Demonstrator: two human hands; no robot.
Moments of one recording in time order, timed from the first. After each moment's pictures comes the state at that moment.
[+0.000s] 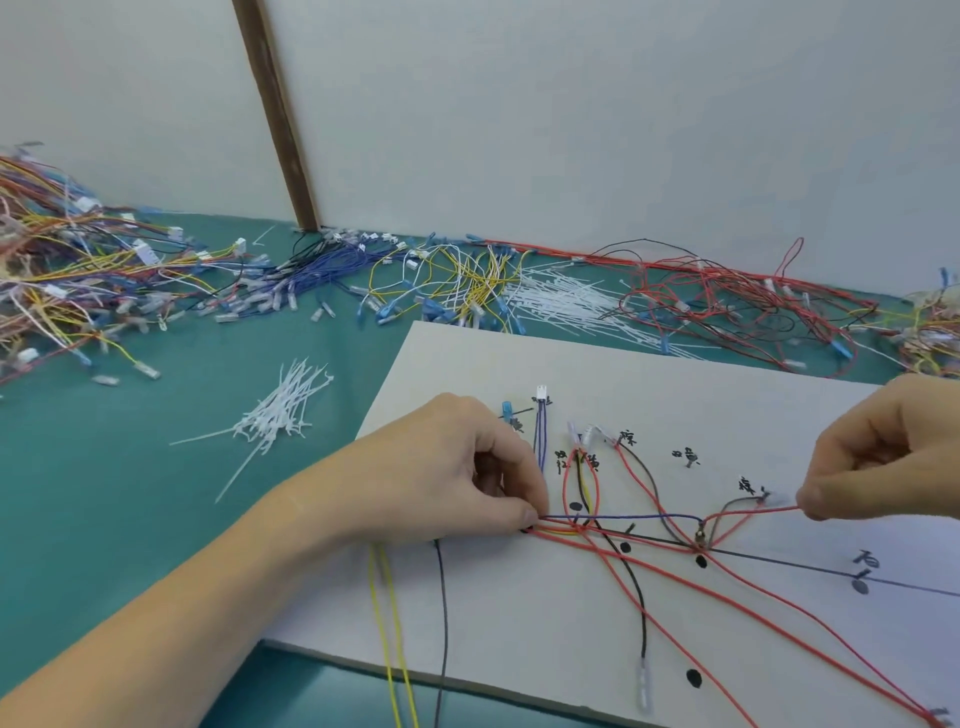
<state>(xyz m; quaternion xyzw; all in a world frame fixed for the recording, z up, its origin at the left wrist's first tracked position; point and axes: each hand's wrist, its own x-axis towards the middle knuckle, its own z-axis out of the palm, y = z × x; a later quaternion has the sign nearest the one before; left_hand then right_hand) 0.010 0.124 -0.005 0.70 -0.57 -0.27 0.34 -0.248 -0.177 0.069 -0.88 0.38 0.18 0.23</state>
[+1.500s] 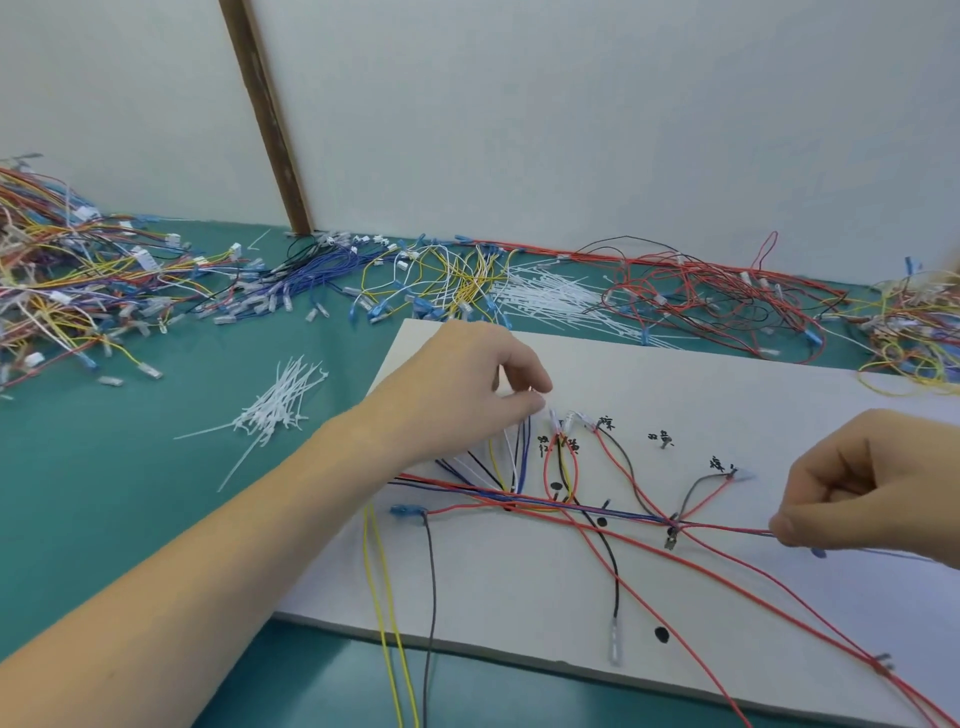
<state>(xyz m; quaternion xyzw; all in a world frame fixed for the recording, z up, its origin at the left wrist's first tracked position) 0.014 0.081 0.011 0.76 -0.56 -0.05 0.33 -0.270 -0.144 0.049 -0.88 0.35 0.16 0.26</state>
